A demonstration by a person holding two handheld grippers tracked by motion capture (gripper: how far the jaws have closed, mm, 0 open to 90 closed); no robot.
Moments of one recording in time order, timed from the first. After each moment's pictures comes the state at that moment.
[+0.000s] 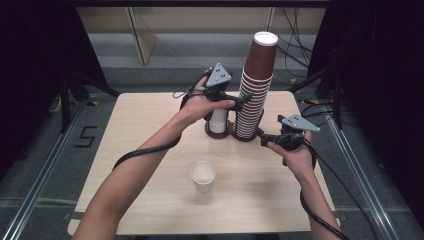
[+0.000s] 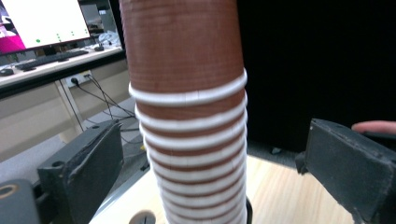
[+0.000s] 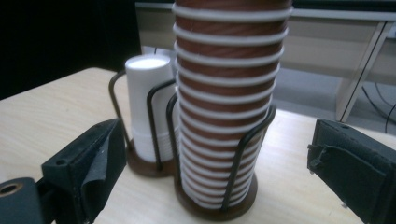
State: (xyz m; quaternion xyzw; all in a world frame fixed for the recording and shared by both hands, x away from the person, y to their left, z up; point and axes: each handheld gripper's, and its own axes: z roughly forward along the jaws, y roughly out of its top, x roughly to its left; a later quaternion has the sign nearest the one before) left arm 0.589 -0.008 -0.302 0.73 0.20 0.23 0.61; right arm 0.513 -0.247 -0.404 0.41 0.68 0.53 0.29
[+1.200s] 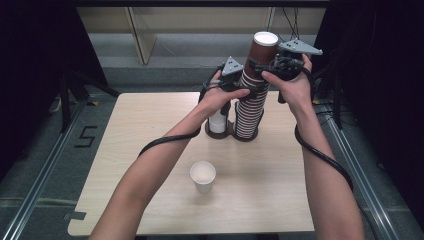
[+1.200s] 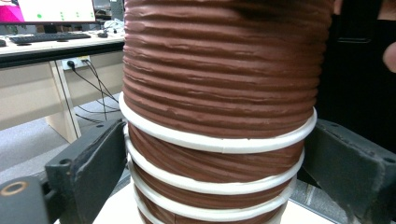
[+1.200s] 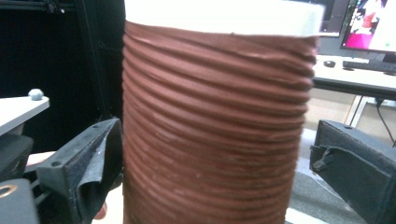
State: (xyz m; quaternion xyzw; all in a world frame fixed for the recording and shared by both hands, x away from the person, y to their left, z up) left arm 0.628 -0.042 -0.318 0.71 0.26 0.20 0.62; right arm 0.606 -0.215 -0.252 0.38 0.66 0.56 0.33
